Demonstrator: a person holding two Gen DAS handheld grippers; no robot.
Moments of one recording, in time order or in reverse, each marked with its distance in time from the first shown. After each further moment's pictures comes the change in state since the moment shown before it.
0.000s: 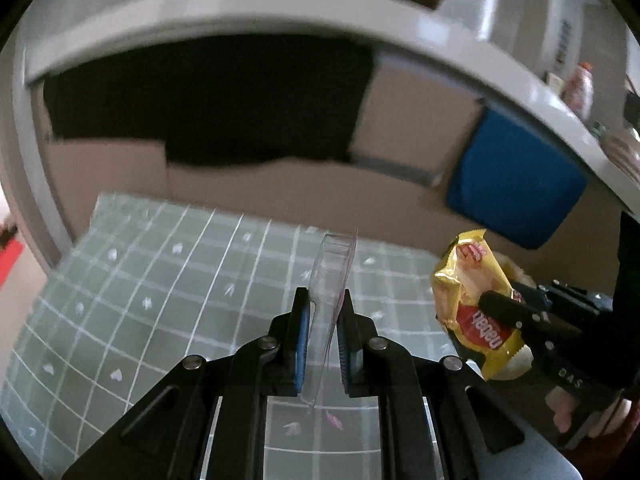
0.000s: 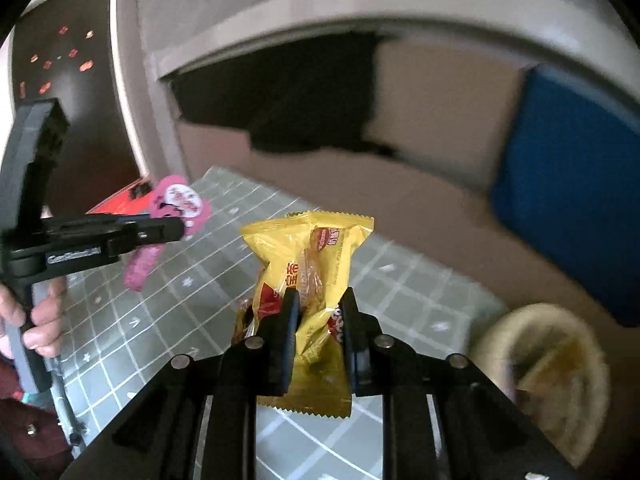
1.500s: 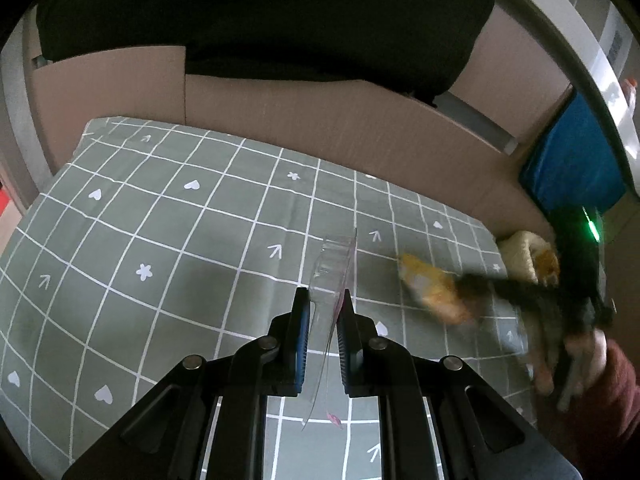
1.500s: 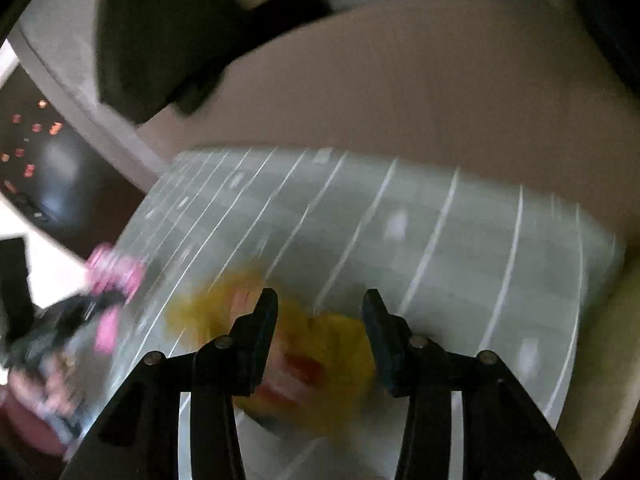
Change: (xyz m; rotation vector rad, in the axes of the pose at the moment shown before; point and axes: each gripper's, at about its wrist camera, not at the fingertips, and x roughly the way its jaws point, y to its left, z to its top) left arm 0.100 0.100 -0.021 -0.130 0.213 -0.040; right arm 0.175 -0.076 -0.020 0.353 0.300 0.291
